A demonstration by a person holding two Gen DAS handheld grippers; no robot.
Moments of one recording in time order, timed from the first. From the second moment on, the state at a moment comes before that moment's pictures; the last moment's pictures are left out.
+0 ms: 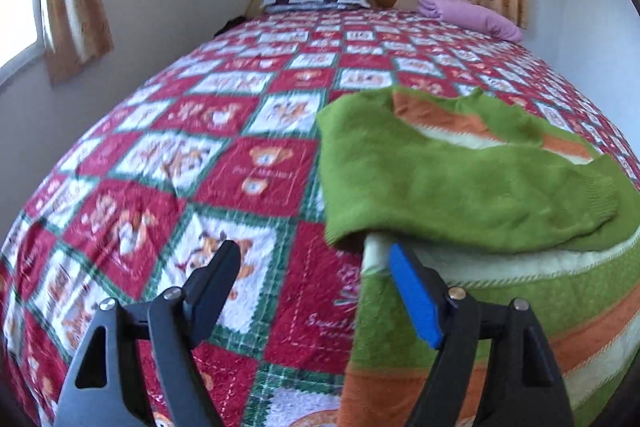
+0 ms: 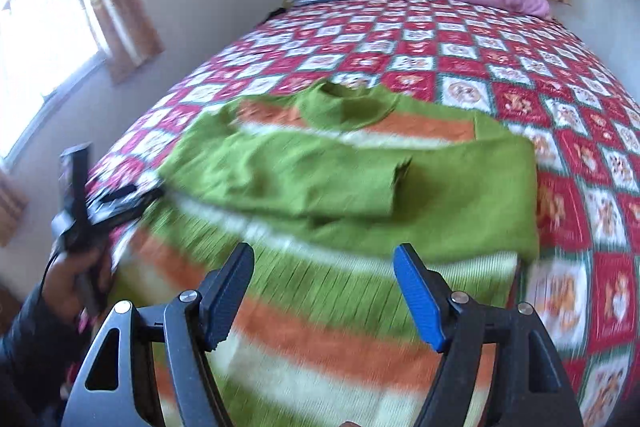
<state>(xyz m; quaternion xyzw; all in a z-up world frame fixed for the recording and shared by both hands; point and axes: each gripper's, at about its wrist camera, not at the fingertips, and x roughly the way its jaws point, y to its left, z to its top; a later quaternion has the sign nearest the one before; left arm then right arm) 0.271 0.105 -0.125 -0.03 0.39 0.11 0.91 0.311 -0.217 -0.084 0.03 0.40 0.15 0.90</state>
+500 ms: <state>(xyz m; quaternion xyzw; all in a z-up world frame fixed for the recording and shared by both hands) 0.273 0.119 -0.147 -0.10 0.42 0.10 0.90 0.360 -0.211 -0.092 -0.02 0.39 0.09 0.92</state>
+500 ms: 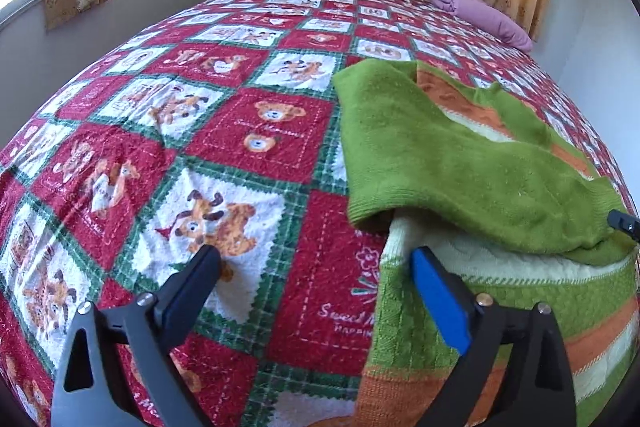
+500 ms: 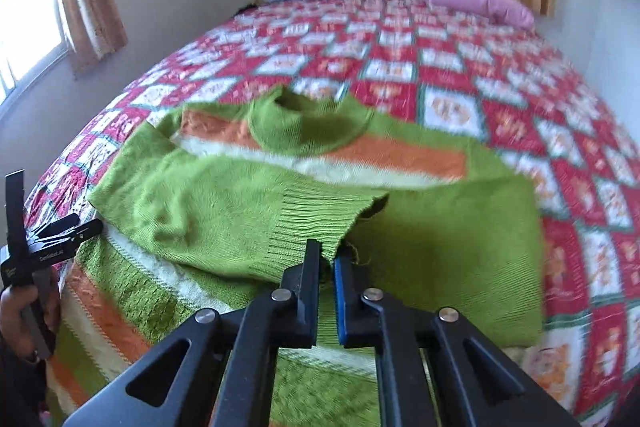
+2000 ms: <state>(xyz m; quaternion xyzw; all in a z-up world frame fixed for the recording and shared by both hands) 0.309 0.131 -0.147 -0.05 0.42 0.17 0.89 0.351 -0.204 -0.115 -0.05 0.39 0.12 0.91</state>
